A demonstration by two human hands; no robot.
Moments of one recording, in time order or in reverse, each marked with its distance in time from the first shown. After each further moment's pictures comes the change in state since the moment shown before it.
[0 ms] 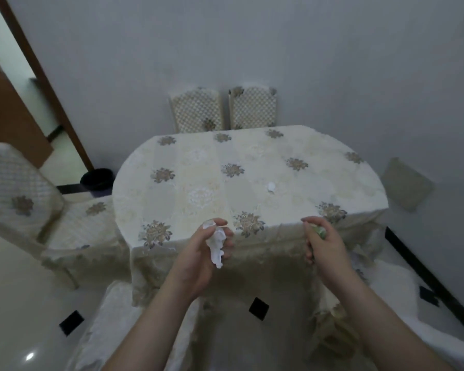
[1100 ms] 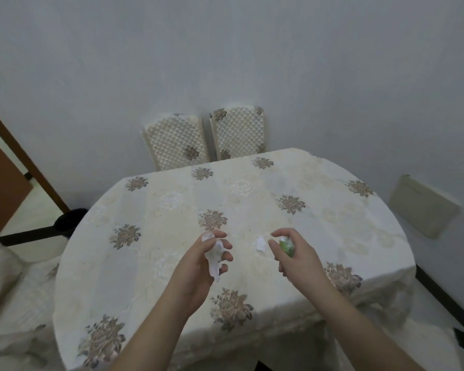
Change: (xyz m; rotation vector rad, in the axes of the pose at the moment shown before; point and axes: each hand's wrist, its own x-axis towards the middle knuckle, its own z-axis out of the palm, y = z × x) left_hand 0.279 0.029 0.052 0.185 0.014 -0.039; right_hand 0.261 -0.026 0.017 -0.345 -0.140 -0.118
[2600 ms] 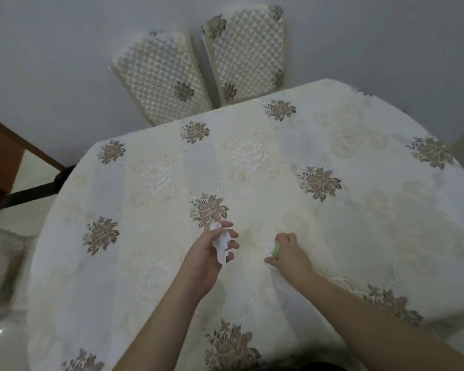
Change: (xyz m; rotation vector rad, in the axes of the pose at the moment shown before) left_hand 0.242 -0.052 -0.044 -0.039 0.216 -0.297; right_hand 0.233 0.213 0.096 -0.616 -0.350 0.247
